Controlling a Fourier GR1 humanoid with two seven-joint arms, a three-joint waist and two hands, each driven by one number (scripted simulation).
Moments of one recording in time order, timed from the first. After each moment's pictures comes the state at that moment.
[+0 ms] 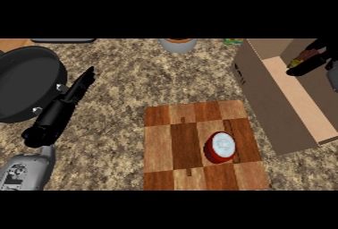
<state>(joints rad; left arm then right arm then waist) -0.21 0.30 -0.03 -1.54 -0.08 -0.17 -0.07 -0.98 -0.62 0.10 -0.47 0.61 0.07 0.52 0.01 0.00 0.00</state>
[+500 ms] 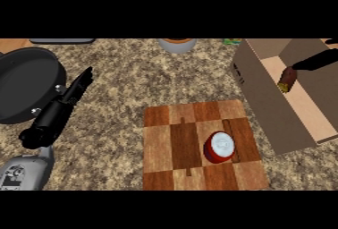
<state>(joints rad) -0.20 0.30 -0.02 -1.55 -0.08 -0.18 -0.07 -0.93 -0.63 -0.06 -0.55 0.47 -0.02 0.23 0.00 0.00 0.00</state>
